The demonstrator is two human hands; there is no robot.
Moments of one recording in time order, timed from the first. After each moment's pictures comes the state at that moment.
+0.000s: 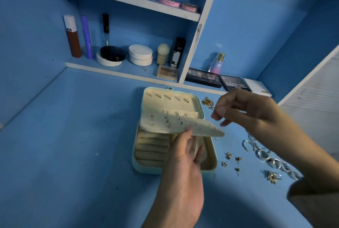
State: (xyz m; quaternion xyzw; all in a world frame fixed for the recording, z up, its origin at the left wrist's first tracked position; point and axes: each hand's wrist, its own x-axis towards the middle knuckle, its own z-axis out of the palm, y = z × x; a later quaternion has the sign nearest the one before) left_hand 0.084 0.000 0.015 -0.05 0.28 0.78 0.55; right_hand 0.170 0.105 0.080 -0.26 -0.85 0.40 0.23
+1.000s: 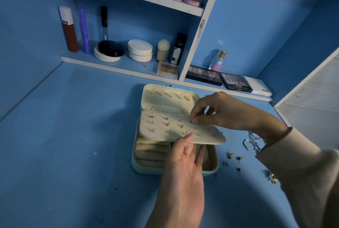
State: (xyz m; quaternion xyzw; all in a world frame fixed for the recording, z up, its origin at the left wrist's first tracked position) left_hand 0.085 -0.006 0.006 -0.07 0.22 0.80 0.55; right_hand 0.123 0.150 0.060 -0.22 -0.94 0.26 -0.02
